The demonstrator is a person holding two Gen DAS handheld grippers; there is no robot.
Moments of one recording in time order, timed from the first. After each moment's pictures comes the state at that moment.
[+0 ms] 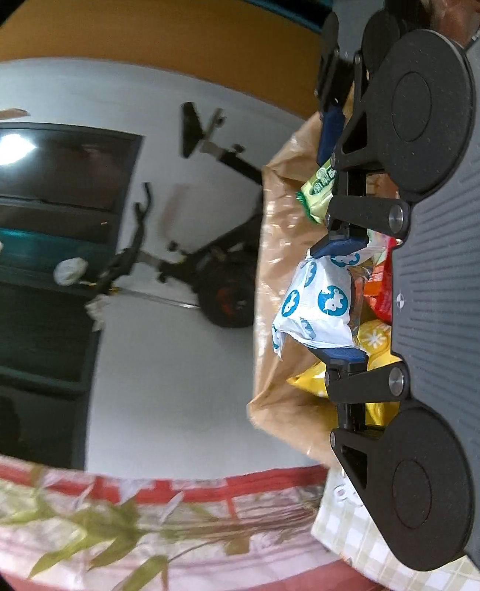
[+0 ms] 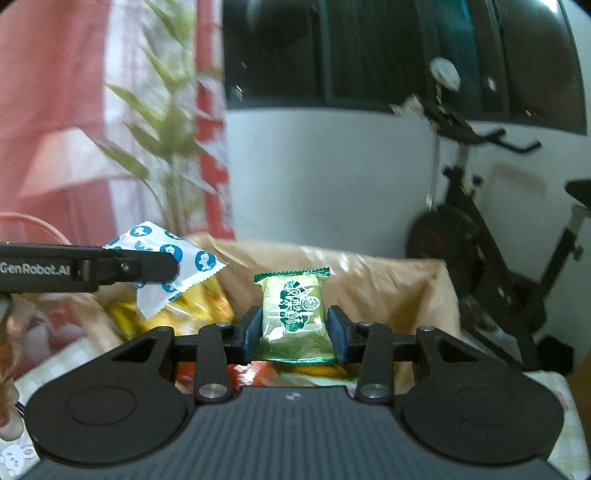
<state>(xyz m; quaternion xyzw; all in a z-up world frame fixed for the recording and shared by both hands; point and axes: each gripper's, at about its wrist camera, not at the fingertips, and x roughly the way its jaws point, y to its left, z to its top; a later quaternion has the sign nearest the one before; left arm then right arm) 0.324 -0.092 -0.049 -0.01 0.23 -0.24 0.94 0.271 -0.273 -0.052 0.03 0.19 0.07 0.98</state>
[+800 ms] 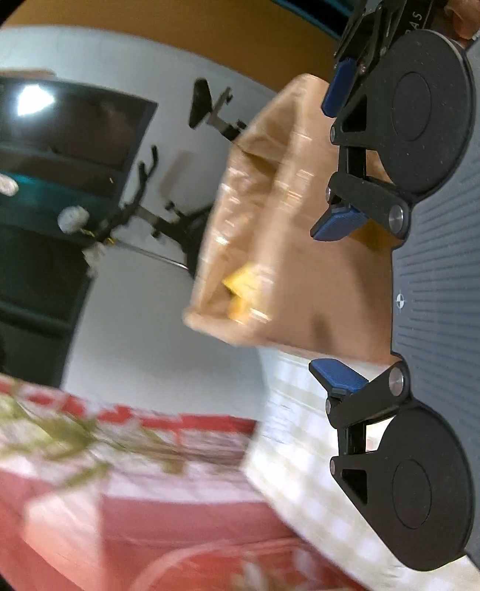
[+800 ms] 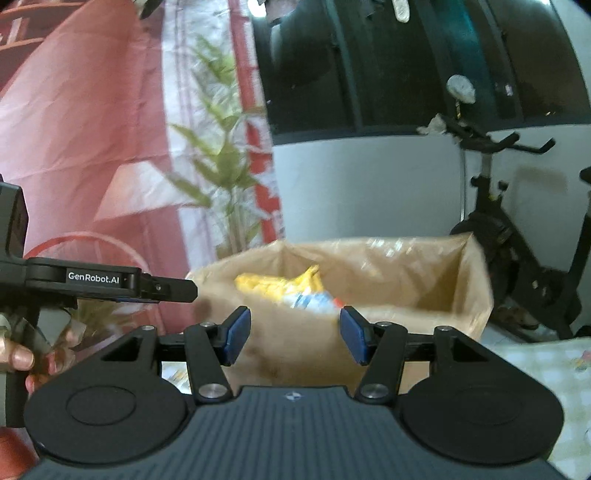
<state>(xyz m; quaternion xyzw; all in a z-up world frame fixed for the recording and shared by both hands) 0.228 0.013 -0.079 -0.08 0.26 -0.17 0.95 0.157 -0.244 -0.074 0.09 0.12 0.16 0.98</state>
